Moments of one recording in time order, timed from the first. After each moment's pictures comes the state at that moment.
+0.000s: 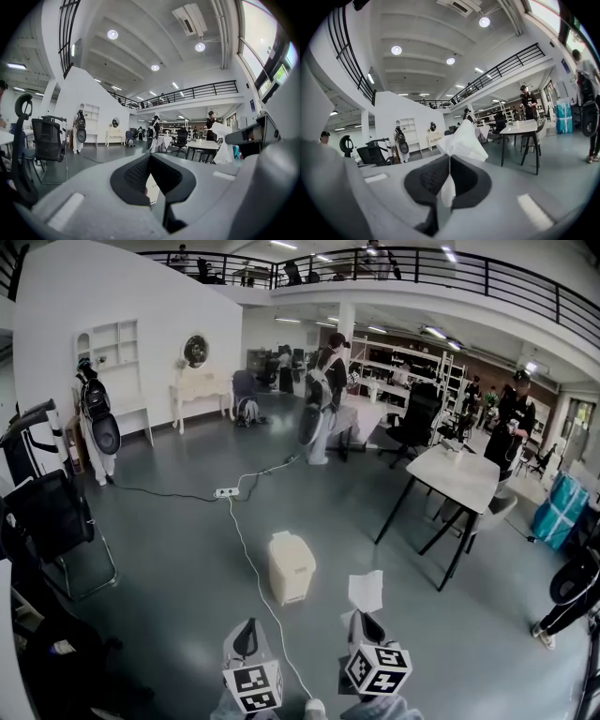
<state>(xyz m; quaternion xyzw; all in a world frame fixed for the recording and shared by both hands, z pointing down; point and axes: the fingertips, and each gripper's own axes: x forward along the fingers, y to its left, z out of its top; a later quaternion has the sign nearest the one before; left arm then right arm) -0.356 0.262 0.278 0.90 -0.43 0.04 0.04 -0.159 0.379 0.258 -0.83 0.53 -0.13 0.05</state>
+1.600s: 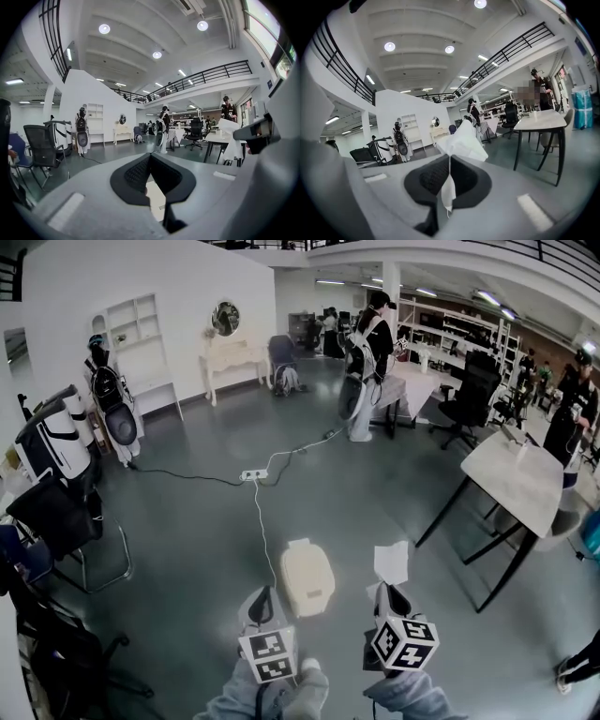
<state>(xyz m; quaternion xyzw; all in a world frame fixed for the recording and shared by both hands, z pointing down) -0.089 0.017 0.304 0.86 -0.49 0.09 0.02 0.134 0.129 0.299 -0.80 0.58 -0.17 0.04</state>
